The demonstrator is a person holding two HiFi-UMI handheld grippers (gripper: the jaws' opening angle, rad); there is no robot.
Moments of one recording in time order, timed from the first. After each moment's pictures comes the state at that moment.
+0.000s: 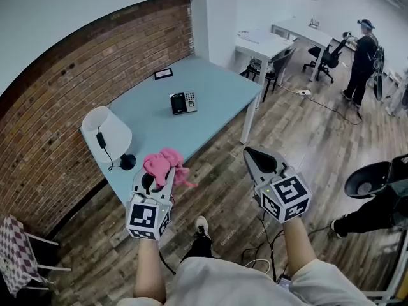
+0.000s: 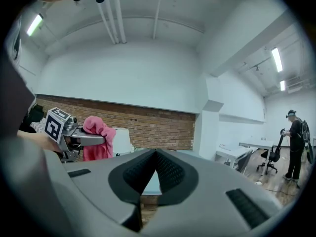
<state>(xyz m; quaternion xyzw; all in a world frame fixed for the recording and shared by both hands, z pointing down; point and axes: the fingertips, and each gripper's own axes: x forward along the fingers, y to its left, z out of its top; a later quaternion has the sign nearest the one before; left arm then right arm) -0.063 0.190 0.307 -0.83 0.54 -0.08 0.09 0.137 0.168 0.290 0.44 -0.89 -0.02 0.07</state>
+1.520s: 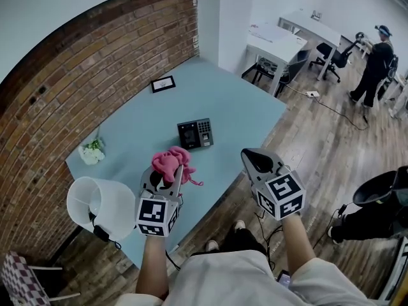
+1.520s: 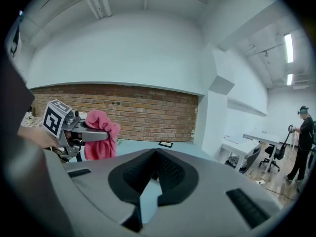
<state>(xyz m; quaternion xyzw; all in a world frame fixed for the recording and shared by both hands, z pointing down) -0.159 -0.133 0.363 -0.84 0.53 -0.10 0.03 0.019 -0.145 0.349 0.45 -0.88 0.02 0.15</state>
